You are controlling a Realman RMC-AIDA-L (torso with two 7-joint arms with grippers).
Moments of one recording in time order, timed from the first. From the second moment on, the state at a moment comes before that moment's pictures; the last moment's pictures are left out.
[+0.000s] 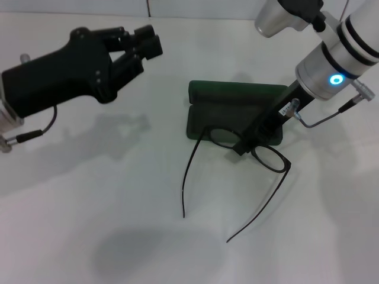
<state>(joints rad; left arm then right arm) -0.19 -2.09 1.09 1.07 1.28 1.58 -1.44 1.18 2.03 -1.23 -0.46 -2.33 -1.34 2.16</state>
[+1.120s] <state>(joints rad) -0.20 -2.09 1.09 0.99 1.29 1.60 -1.40 1.06 2.03 -1.39 -0.58 -2.23 -1.31 2.20</state>
